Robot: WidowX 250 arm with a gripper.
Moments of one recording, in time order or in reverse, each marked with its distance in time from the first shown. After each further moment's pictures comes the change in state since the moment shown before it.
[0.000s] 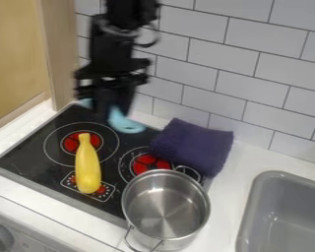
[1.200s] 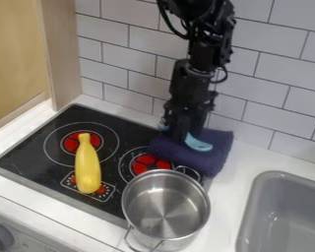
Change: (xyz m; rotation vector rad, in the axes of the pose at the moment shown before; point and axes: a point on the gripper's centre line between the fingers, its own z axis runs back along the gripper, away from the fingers) arm -0.019 -0.117 -0.050 0.018 0.060 -0.042
